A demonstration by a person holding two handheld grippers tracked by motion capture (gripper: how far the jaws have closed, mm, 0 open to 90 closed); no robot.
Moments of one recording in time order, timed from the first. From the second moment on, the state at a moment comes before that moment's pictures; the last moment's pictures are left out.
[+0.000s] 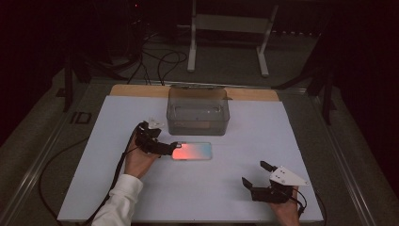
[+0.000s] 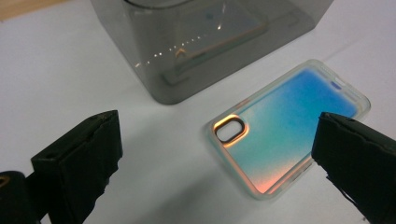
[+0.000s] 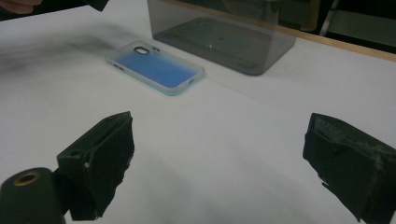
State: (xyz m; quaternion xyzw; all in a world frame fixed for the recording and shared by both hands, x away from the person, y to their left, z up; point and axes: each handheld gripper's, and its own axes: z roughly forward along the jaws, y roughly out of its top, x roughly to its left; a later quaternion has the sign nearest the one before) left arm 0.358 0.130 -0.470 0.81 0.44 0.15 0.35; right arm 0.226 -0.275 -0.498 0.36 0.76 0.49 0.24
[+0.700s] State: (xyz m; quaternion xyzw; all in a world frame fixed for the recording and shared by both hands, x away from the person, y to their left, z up) left arm 0.366 0.124 -0.479 0.82 0.47 0.12 0.31; right arm 0.226 -0.275 -0.498 0.35 0.76 0.49 0.24
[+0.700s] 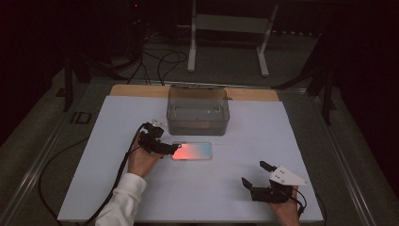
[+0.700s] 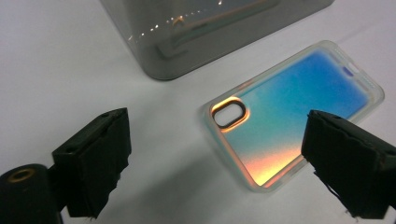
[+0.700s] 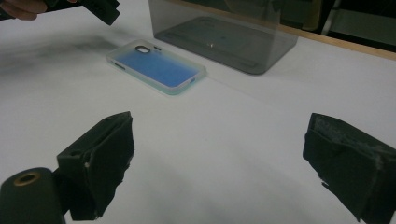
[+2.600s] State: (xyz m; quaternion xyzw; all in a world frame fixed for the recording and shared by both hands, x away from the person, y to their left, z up) left arm 0.372 0.100 -0.504 0.81 0.53 0.07 0.25; right arm 0.227 -0.276 -0.499 0.36 0.76 0.49 0.24
